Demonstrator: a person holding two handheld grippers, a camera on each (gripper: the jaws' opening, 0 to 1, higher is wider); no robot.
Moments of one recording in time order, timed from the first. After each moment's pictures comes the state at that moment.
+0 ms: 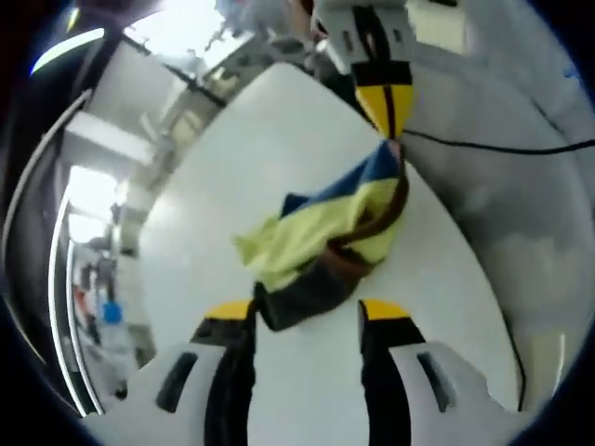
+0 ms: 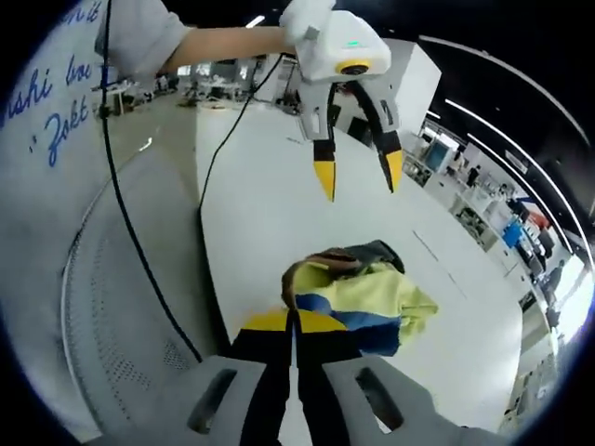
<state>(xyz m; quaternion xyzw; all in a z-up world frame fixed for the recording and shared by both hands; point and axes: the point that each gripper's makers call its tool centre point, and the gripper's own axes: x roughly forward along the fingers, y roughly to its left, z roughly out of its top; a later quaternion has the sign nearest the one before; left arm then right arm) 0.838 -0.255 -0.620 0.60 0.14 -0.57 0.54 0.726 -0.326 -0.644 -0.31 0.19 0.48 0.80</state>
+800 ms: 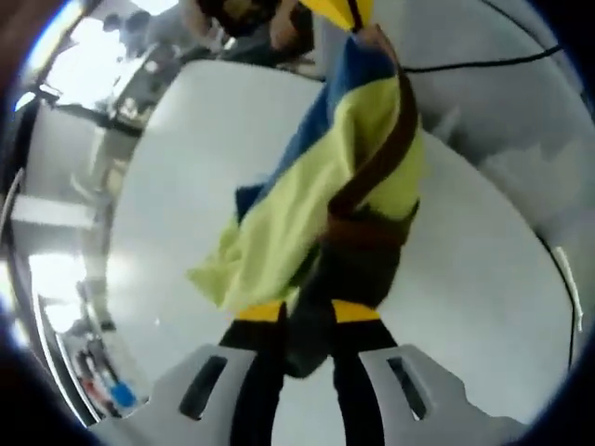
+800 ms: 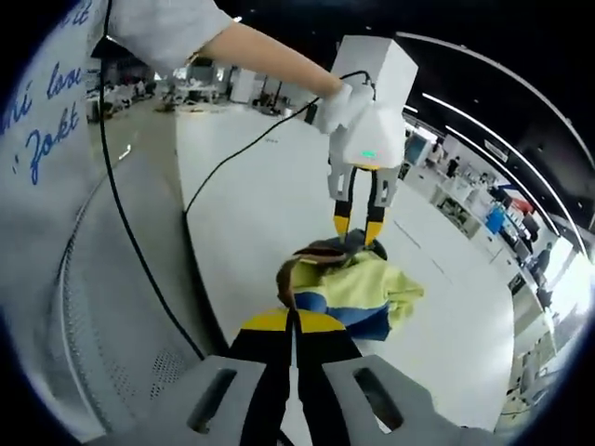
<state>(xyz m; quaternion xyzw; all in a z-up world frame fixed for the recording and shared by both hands) 0.877 -0.279 -0.693 0.66 0.11 -0.65 0.37 0.726 -0.333 -0.638 -0.29 0.18 0.45 0.83</state>
